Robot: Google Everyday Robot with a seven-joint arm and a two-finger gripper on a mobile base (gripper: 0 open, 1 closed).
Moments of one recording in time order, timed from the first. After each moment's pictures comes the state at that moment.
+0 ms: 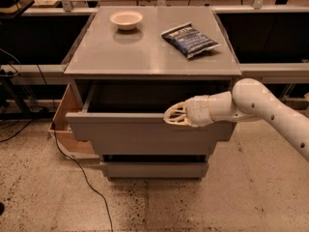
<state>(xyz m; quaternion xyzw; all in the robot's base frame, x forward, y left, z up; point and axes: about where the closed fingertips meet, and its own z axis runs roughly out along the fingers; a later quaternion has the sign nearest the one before) 0.614 -0.060 0.711 -0.72 0.47 0.15 0.48</state>
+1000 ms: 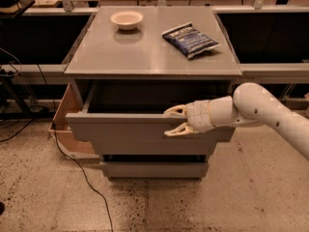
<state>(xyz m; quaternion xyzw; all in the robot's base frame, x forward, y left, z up) 0.590 -0.059 0.712 -0.73 0.47 0.14 0.48</state>
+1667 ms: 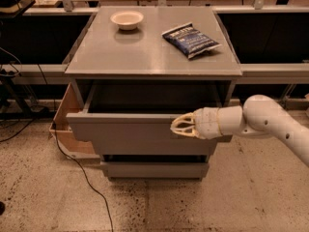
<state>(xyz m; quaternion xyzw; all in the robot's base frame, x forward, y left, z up) 0.588 -0.079 0.696 -0.72 0.46 0.13 0.51</state>
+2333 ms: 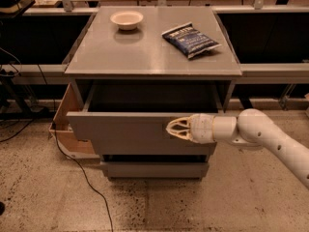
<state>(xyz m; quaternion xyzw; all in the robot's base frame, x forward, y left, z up) 0.603 -0.070 0.673 -0.69 0.44 0.11 0.56</state>
